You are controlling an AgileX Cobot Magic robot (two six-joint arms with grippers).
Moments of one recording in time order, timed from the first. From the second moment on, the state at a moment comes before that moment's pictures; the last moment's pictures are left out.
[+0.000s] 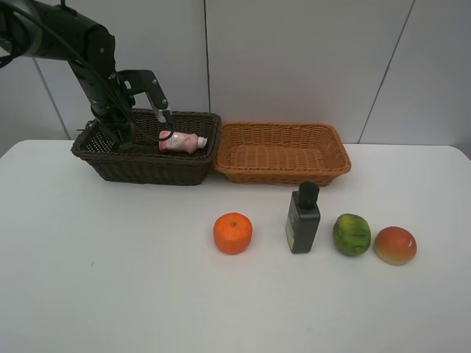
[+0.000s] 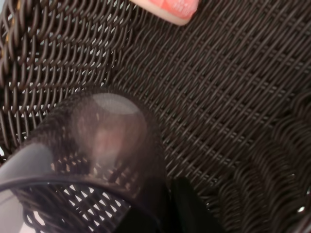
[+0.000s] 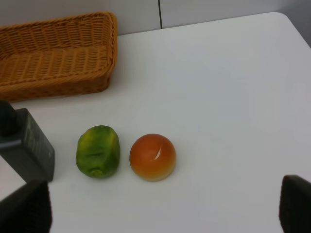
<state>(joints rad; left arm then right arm) -0.30 2.11 -1.62 0.28 0.75 0.61 -0.06 0.00 -0.52 -0.01 1.07 0.06</state>
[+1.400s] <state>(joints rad) -0.27 2.12 -1.62 0.20 0.71 0.61 -0.06 0.00 -0.52 -0.01 1.07 0.06</state>
